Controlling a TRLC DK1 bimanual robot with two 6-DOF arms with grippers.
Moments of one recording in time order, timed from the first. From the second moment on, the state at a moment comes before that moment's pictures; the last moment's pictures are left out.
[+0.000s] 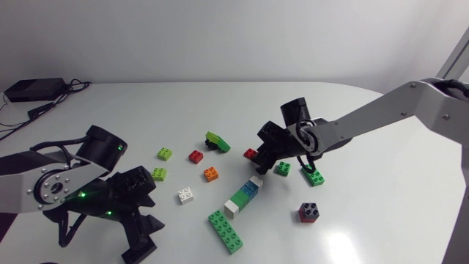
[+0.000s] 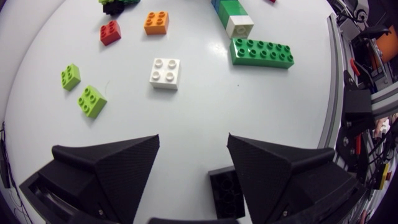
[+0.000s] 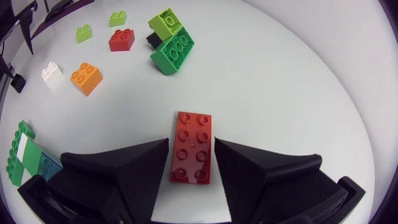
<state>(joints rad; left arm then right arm) -0.34 1.26 0.57 -0.53 0.24 0.60 0.34 2.02 1.09 0.13 -0.32 -0.54</state>
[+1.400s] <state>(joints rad) -0.49 1.42 0.61 -0.74 0.09 0.45 0.33 1.92 1.03 0.11 -0.31 -0.54</state>
